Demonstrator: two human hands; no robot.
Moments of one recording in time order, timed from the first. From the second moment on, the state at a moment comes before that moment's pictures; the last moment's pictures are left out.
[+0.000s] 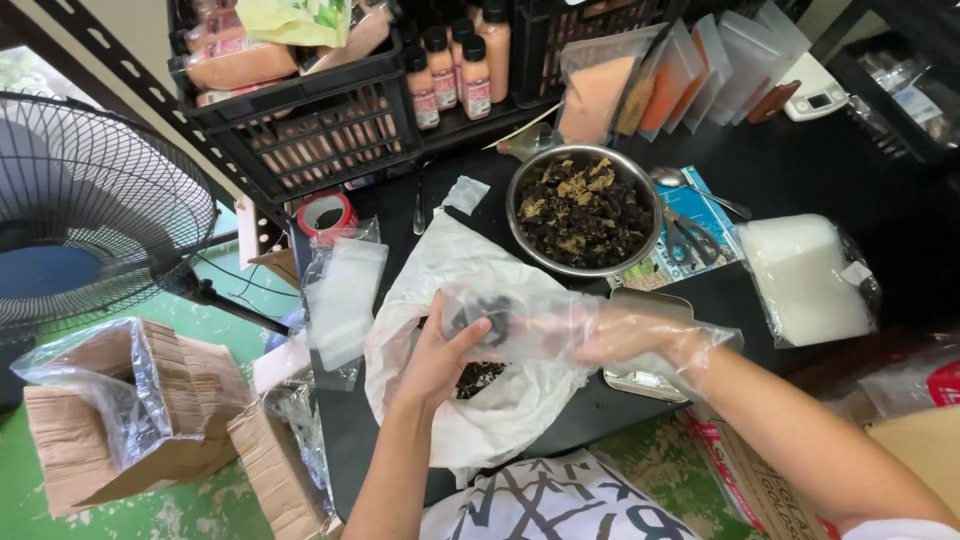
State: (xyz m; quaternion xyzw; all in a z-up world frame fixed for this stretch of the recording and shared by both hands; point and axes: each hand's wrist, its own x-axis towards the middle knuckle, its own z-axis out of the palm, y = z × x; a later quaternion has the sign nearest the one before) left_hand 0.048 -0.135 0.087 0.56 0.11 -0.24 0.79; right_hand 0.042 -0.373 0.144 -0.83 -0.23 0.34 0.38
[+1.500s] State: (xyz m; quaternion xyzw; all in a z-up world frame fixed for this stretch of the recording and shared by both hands) left_hand 0.096 -0.178 -0.042 0.29 0.01 -0.49 0.82; right_hand 0.270 -0.509 -0.078 -0.77 0.05 -0.17 0.61
